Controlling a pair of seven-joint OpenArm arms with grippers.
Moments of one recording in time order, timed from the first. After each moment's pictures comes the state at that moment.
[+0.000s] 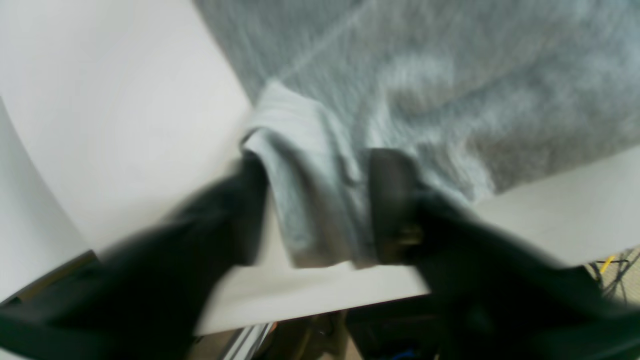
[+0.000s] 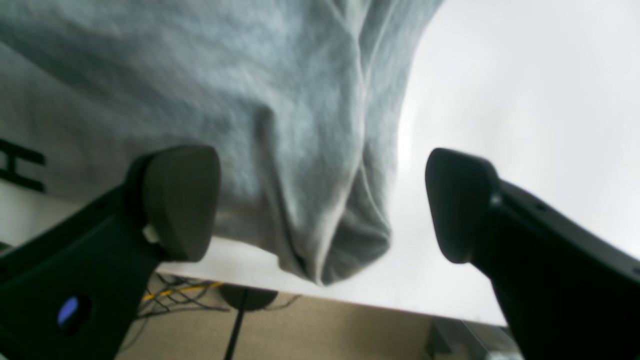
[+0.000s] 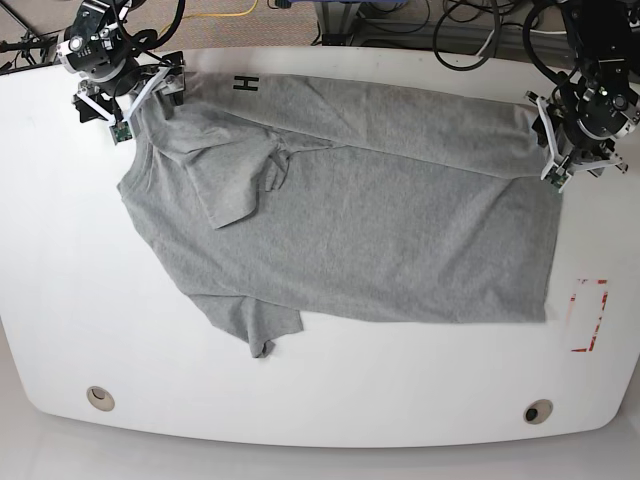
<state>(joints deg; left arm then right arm) 18.6 -23.3 -22.6 112.1 -9.1 -42.9 64.4 -26.3 3.1 34.1 113.5 13.8 41.1 -59.0</state>
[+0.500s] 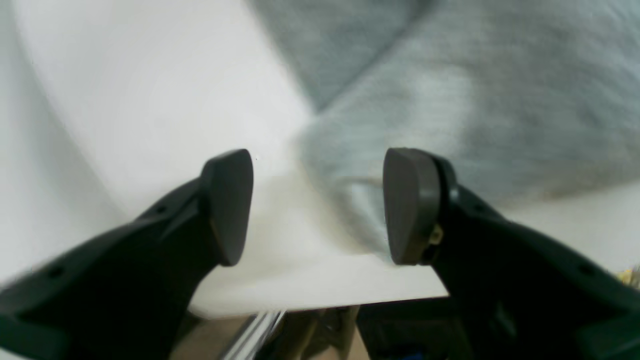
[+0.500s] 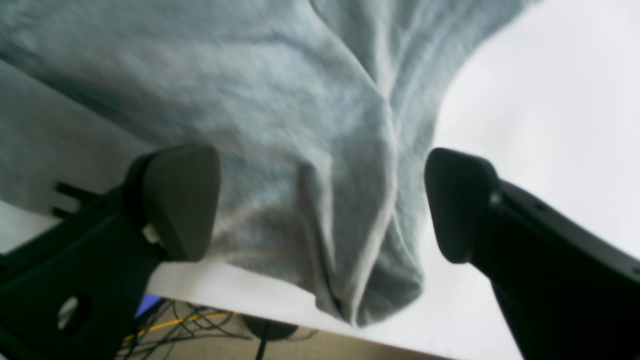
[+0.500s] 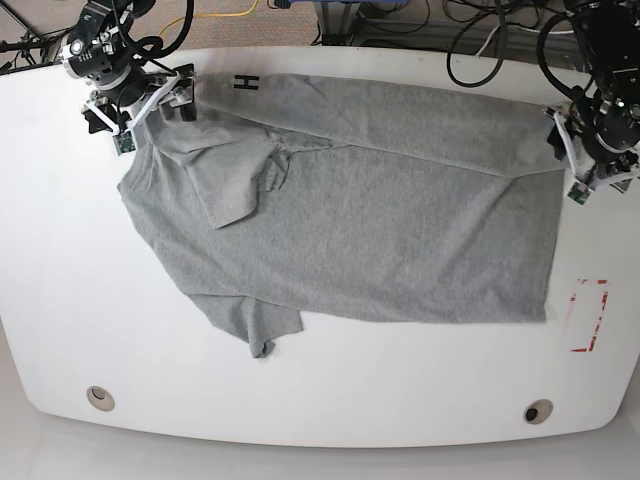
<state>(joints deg) 14.3 -23.9 -28.2 112.2 -10.4 -43.0 67.5 -24.2 2.6 34.0 113.5 20.0 41.1 -59.1</state>
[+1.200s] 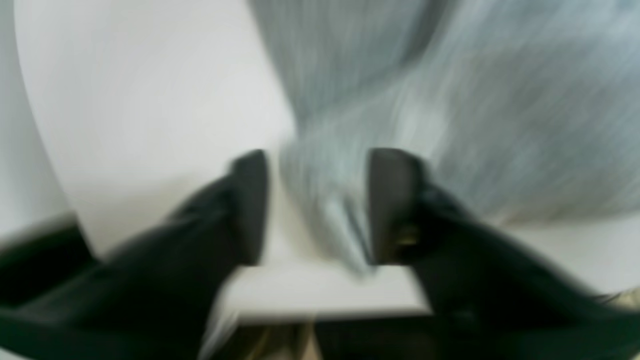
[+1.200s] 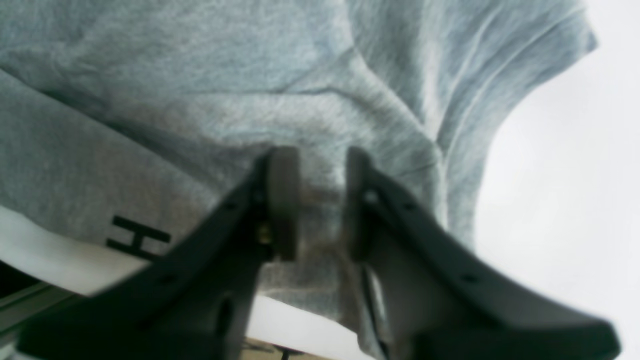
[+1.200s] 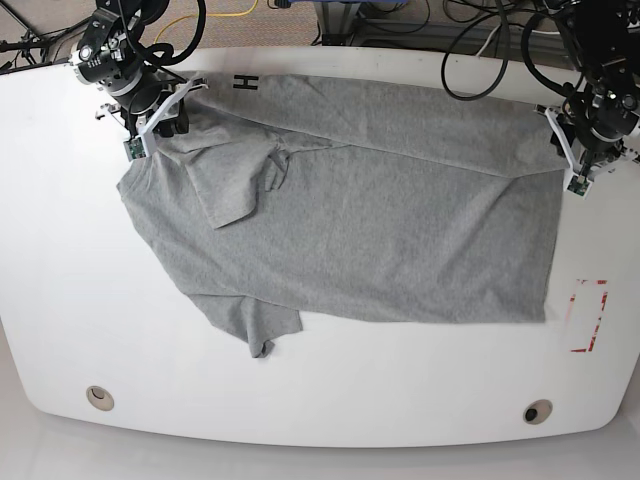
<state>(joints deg) 14.5 -15.7 -30.4 111.7 -5.3 -42.8 67.9 -22.9 0.3 32.8 111.0 19.8 41.1 -59.2</state>
